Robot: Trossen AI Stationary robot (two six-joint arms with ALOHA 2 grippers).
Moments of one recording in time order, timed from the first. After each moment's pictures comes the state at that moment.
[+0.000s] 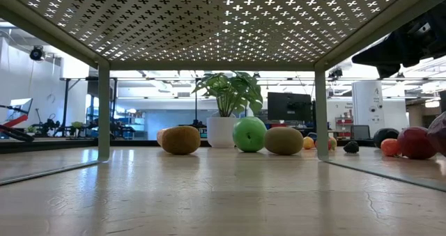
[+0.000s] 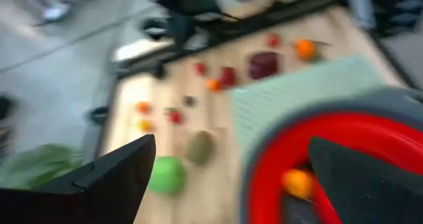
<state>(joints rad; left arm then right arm) -0.40 1.38 1.58 -0.78 -0.51 0.06 0.00 0.06 0.15 -0.28 0.19 0.12</state>
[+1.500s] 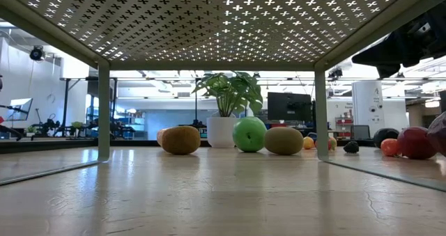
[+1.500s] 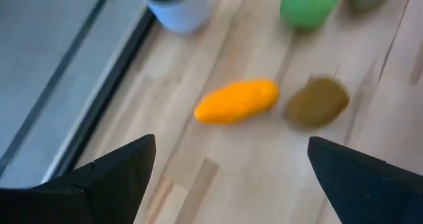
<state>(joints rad) 0.32 1.11 1.09 -0.92 -0.22 -0.01 0.00 0.06 0.15 -0.28 0.19 0.12</state>
